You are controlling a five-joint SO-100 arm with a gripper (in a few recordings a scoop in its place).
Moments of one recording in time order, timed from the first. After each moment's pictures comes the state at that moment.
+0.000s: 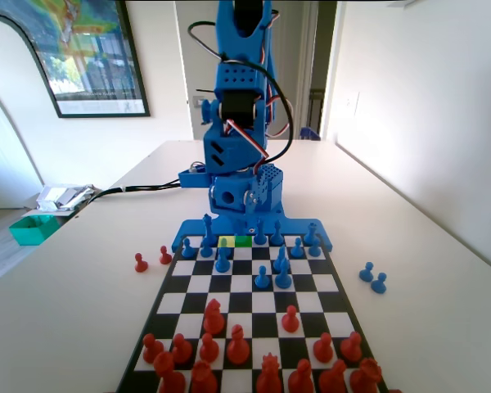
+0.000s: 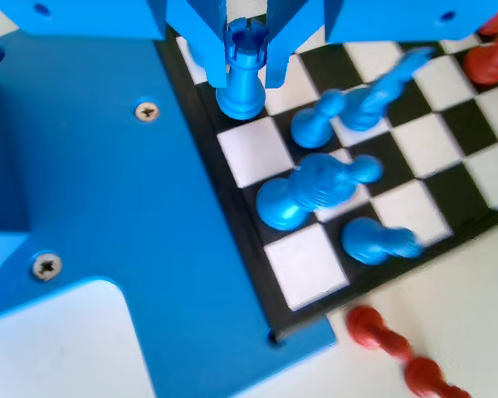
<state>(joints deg) 8.7 112.9 161.5 35.8 -166.9</state>
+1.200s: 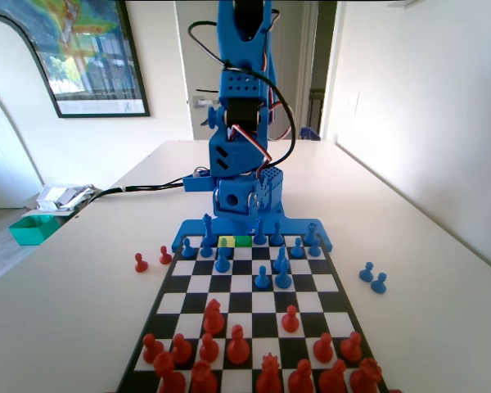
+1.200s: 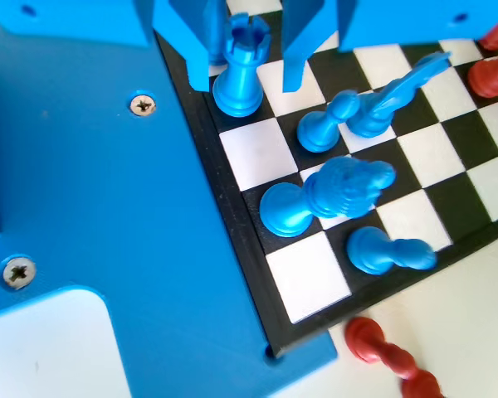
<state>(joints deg) 8.0 112.9 166.7 26.4 -166.9</state>
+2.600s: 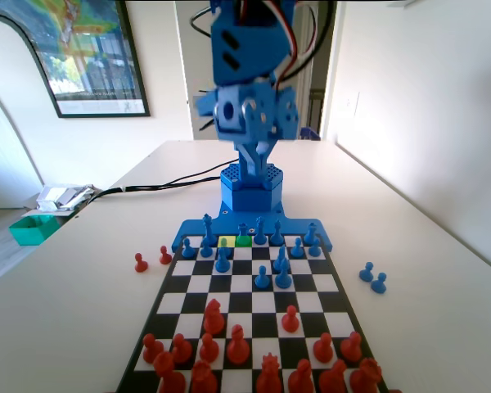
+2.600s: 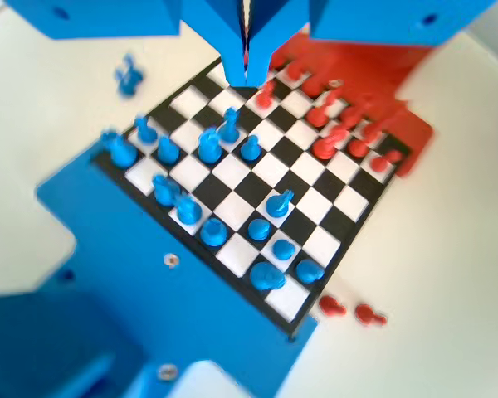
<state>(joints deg) -0.2 128.7 128.2 77.5 -127.4</state>
